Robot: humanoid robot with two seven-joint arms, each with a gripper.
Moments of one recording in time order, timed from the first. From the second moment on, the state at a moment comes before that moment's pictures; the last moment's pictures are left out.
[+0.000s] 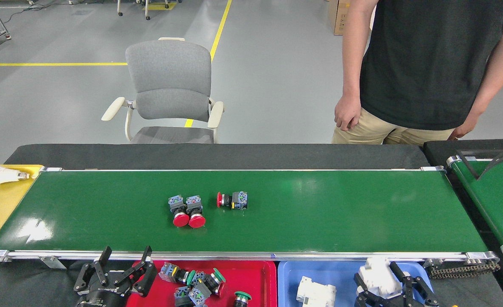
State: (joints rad) left arm 0.14 0.01 0.15 -1.63 -1.51 -0.17 -0.08; right arm 0.28 -0.19 -0.01 -1.74 1.27 -0.15 -0.06
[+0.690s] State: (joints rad) left arm 0.02 0.01 0.11 -1.54 -1.57 -0.16 -0.09; right arm 0.23 -0.14 -0.11 -1.69 1.27 -0.10 -0.06
